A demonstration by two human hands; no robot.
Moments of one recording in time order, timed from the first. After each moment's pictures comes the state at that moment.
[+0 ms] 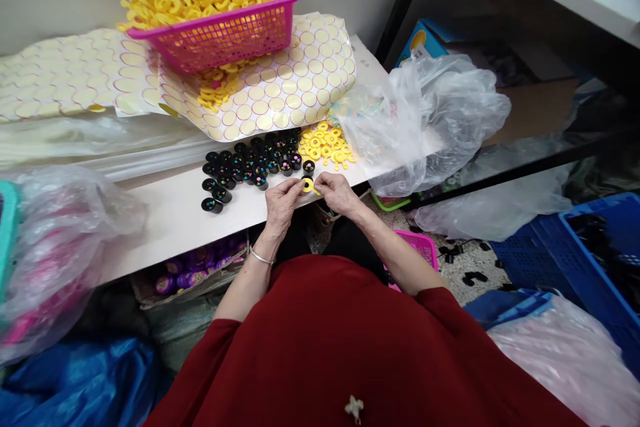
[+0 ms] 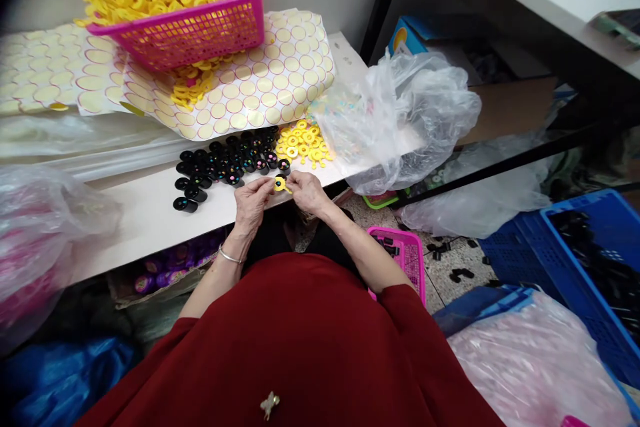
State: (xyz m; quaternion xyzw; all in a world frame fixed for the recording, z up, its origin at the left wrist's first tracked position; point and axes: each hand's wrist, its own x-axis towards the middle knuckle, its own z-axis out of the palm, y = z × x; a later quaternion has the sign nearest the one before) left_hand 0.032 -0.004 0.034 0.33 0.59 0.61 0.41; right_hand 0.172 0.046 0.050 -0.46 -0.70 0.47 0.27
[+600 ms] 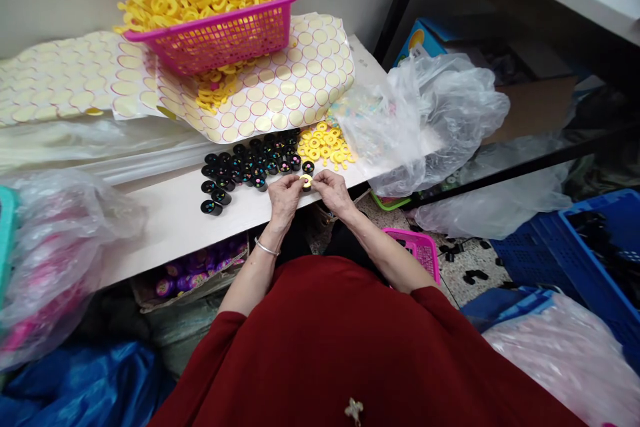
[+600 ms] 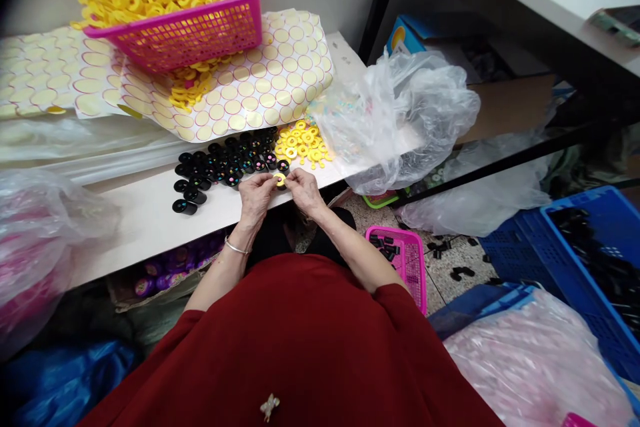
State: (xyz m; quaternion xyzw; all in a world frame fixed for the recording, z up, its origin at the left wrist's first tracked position) left_hand 0.037 0.019 0.027 0.32 0.63 0.60 0.39; right_hand 0.156 0.044 0.037 -0.49 -0.57 0.54 0.38
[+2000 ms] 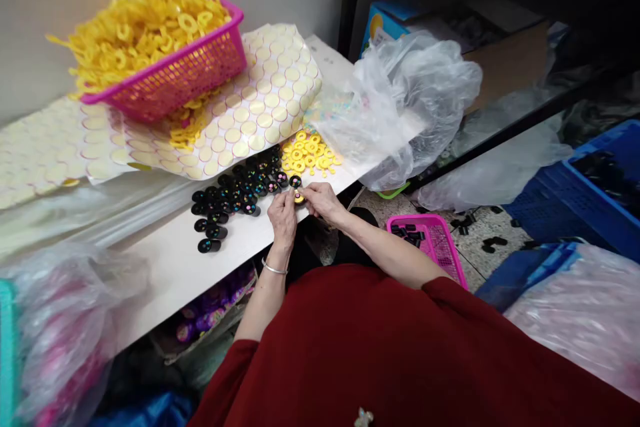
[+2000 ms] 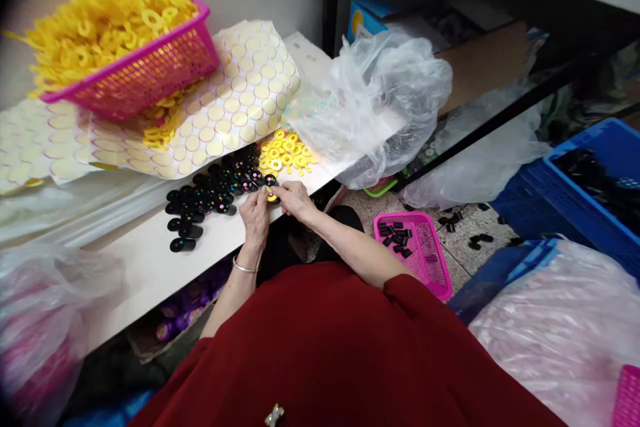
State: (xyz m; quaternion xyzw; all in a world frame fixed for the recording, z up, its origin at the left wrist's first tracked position) left_hand 0.035 0.022 0.015 0.44 0.64 0.54 0.33; right_hand 0.147 0.049 0.038 -0.55 -0.45 0.61 0.34
